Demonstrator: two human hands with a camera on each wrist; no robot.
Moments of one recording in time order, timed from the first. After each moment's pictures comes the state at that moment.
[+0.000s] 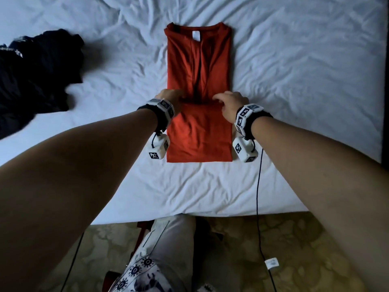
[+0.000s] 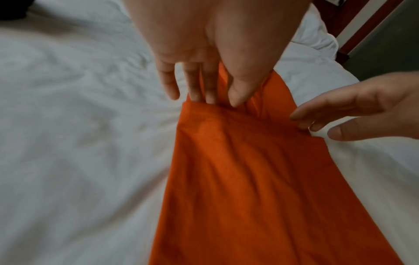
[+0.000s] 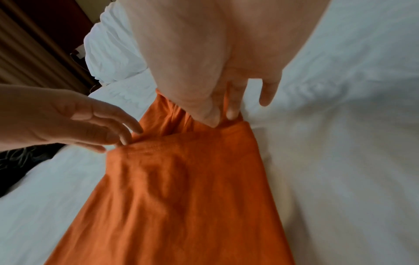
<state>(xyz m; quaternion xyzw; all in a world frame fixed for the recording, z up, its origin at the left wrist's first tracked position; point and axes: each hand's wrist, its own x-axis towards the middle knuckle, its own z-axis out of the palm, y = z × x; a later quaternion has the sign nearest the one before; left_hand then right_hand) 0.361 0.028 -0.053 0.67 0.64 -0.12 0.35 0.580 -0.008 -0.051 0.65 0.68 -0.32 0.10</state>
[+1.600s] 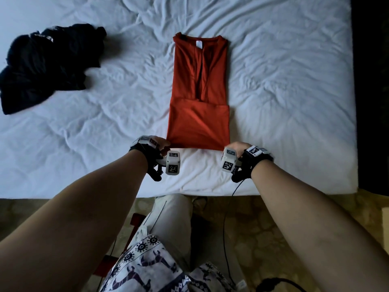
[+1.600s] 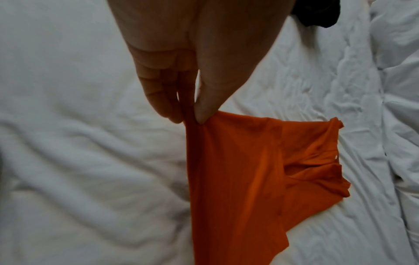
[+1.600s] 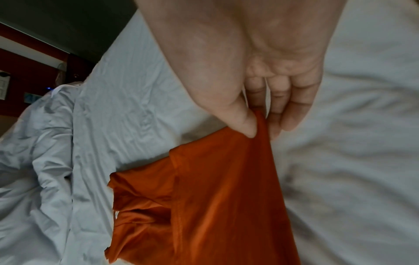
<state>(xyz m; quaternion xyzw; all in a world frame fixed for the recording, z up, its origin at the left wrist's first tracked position) 0.307 -0.167 0.004 0.34 0.72 -0.13 0.59 0.589 -0.190 -0.030 0.70 0.34 -0.61 0.14</state>
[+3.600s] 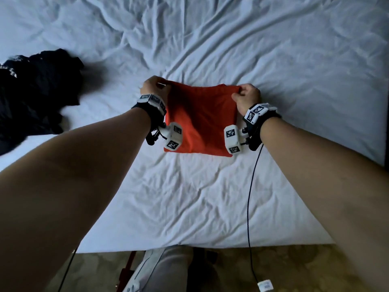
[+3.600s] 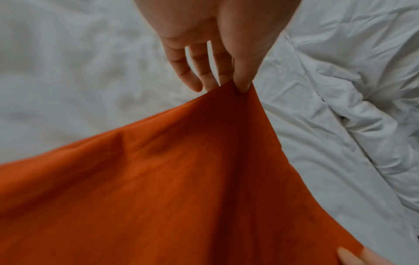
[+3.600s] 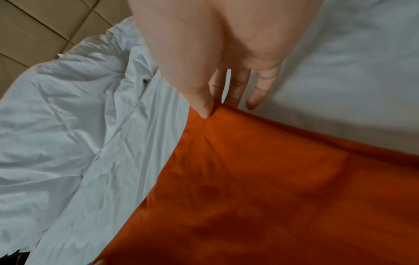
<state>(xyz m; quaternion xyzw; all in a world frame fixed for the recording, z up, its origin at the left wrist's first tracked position) 0.344 0.120 -0.053 0.40 0.79 0.16 0.43 0.598 0.096 -0.072 0.81 0.40 -0.39 -0.16</state>
